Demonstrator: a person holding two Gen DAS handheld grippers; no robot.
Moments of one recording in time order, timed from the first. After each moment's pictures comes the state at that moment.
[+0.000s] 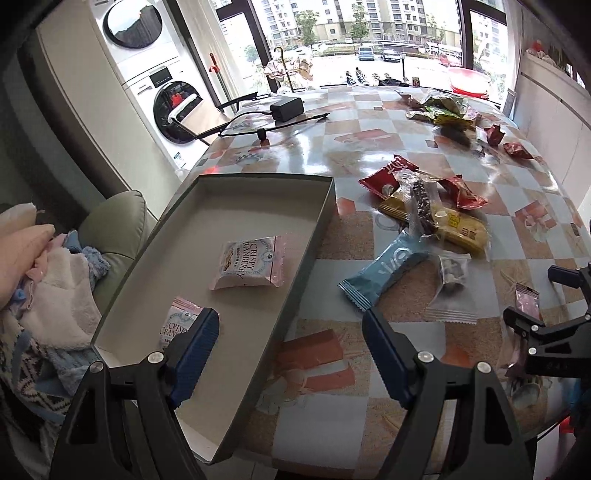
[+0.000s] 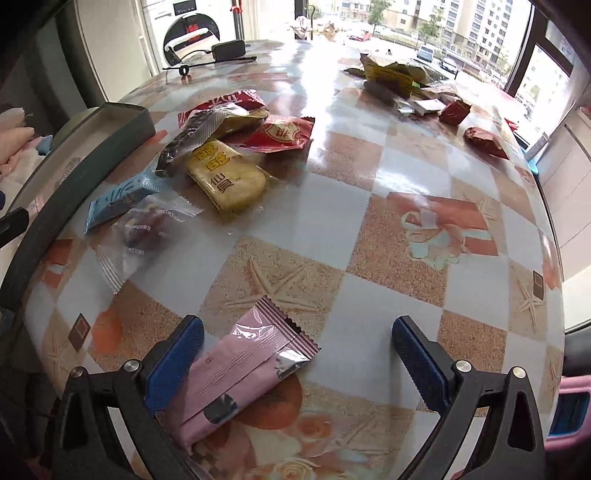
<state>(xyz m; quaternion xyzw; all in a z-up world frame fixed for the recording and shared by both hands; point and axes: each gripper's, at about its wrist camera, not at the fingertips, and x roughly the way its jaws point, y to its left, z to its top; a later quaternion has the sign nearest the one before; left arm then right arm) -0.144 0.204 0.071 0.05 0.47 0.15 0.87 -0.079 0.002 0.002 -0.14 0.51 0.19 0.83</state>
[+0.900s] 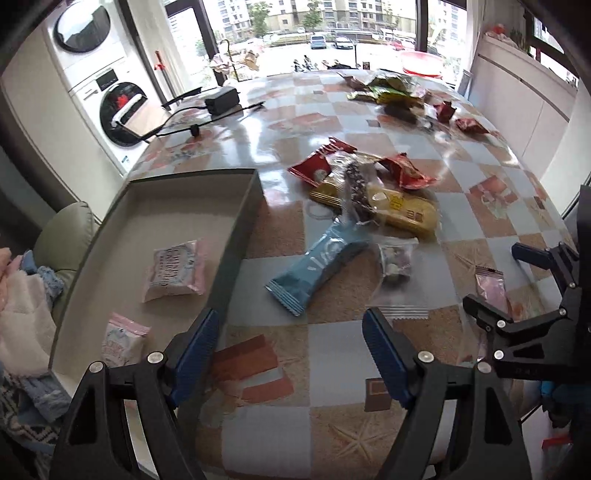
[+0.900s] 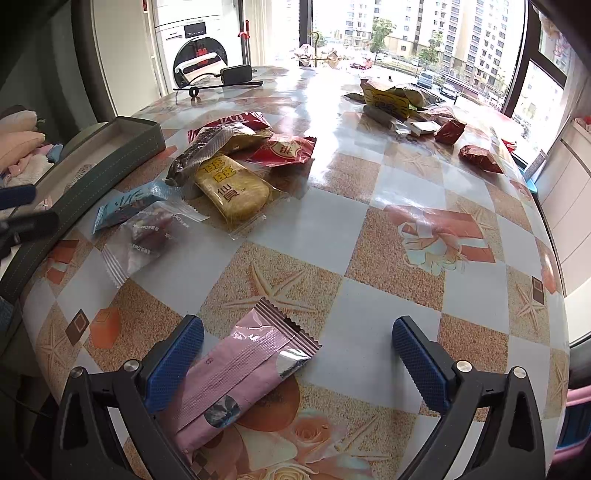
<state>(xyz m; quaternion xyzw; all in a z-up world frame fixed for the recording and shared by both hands) -0.122 0.179 0.052 0.05 0.50 0.05 0.86 -0.093 -0.002 0.001 -0.13 0.46 0.20 0.85</state>
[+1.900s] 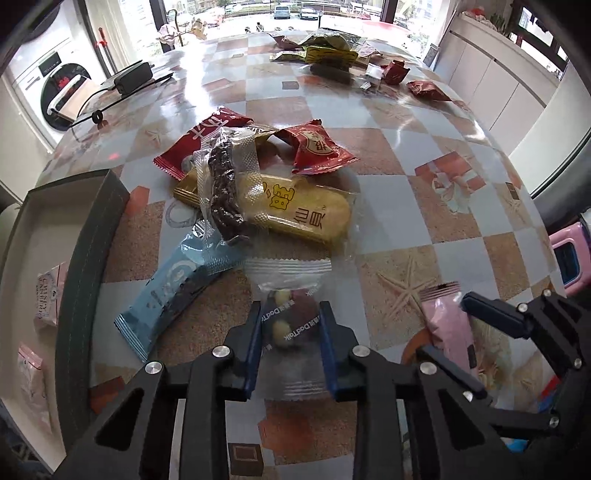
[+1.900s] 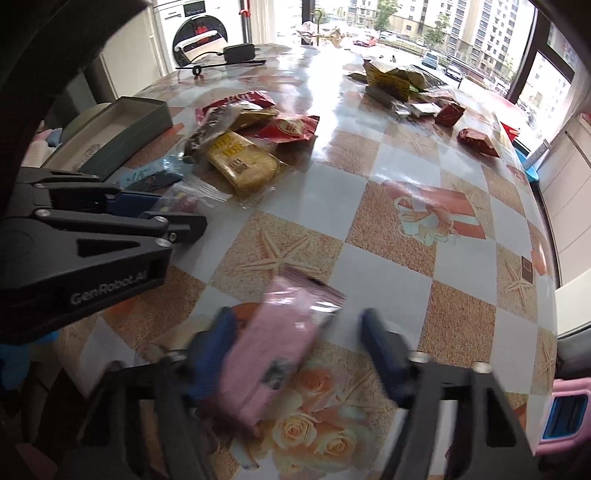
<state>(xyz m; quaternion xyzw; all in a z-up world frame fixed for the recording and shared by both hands) -0.070 0.114 0.019 0.01 0.56 -0.04 0.83 -0.109 -0.001 0.014 -0.14 0.51 0.20 0.83</state>
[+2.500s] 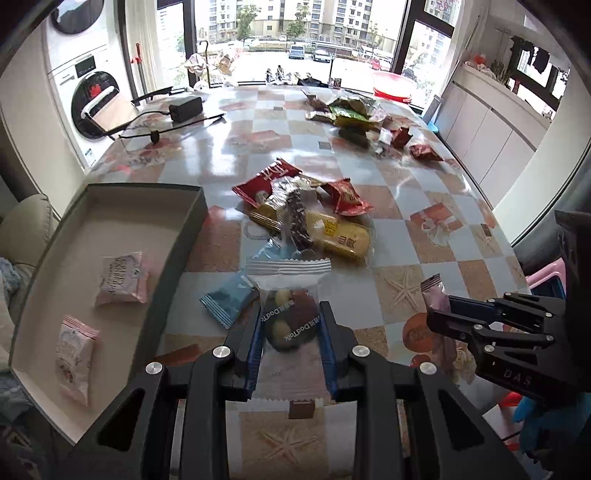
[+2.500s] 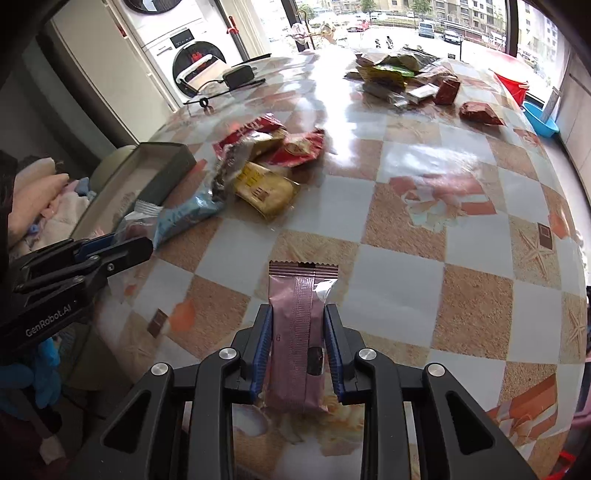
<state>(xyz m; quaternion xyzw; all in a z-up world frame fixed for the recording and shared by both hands) -0.128 0.167 0.080 -0.03 0.48 -0.02 0.88 -0.104 -0.018 0.040 -0.01 0.53 0.24 0.81</state>
